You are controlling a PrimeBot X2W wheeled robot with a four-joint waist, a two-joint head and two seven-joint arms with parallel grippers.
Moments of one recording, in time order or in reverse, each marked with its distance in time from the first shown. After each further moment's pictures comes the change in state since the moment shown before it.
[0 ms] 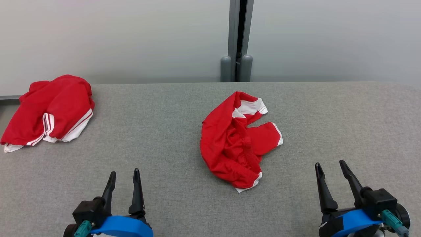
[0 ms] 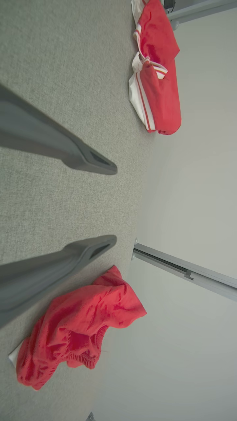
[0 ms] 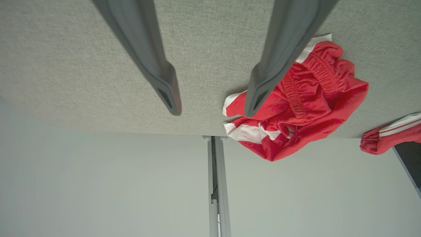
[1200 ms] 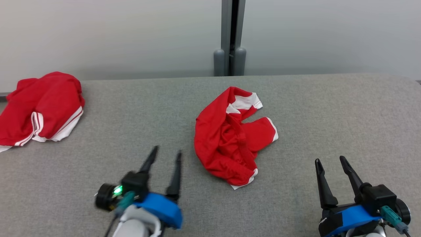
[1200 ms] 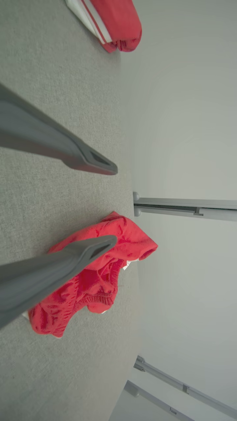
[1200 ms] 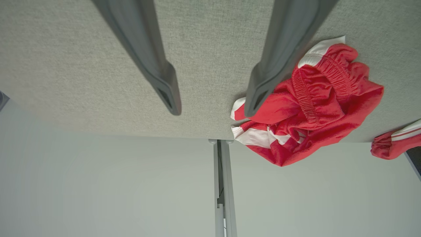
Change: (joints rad) left arm -0.131 -0.017 -0.139 0.042 0.151 -0.076 0.036; right arm -0.016 0.000 -0.002 0.003 -0.020 0.000 0.000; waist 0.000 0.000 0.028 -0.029
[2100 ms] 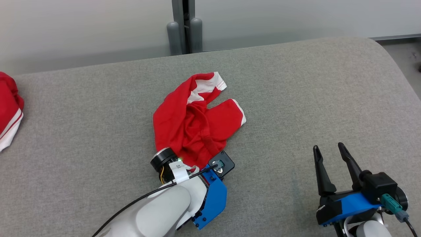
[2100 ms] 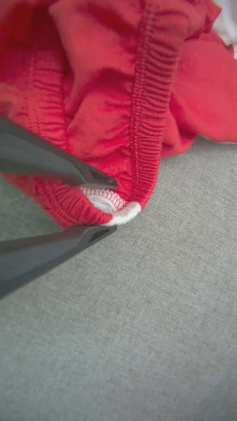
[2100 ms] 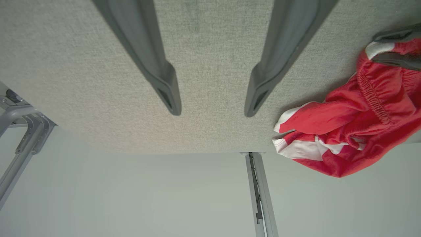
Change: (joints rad) left arm -0.504 0.097 -0.830 0.252 -0.243 -0.018 0.582; right arm -0.063 0.000 0.011 0.006 0.026 0.000 0.000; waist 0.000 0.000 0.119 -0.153
